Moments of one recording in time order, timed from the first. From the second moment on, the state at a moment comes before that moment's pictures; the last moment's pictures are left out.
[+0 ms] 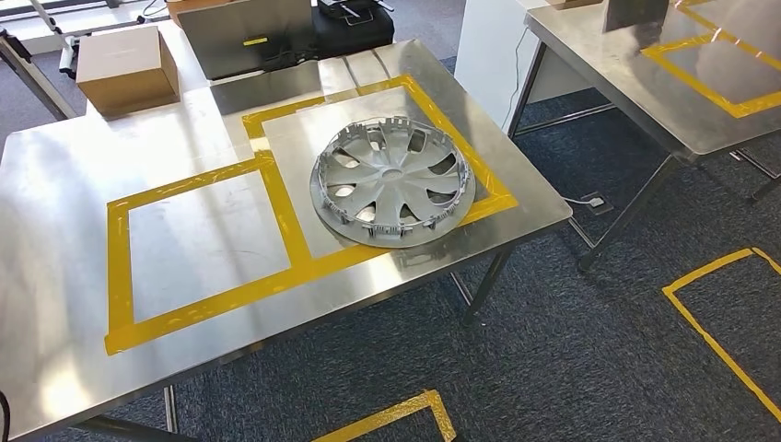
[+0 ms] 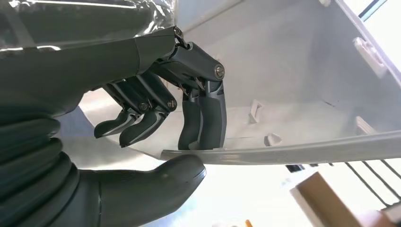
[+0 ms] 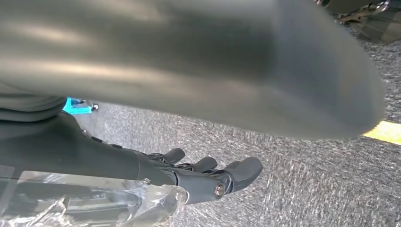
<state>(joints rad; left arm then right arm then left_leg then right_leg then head) -0.01 0.61 -0.15 -1.78 -0.51 0.59 0.55 -0.11 -0.14 1.32 -0.46 -0.59 -0.44 0.31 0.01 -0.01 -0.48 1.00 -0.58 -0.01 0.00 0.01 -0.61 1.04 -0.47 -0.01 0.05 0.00</state>
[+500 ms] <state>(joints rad) -0.04 0.79 -0.18 -1.75 -1.03 -0.01 0.65 -0.11 -0.16 1.33 -0.48 -0.56 -0.42 0.34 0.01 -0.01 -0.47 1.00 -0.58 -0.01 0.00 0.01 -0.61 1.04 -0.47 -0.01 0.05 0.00</state>
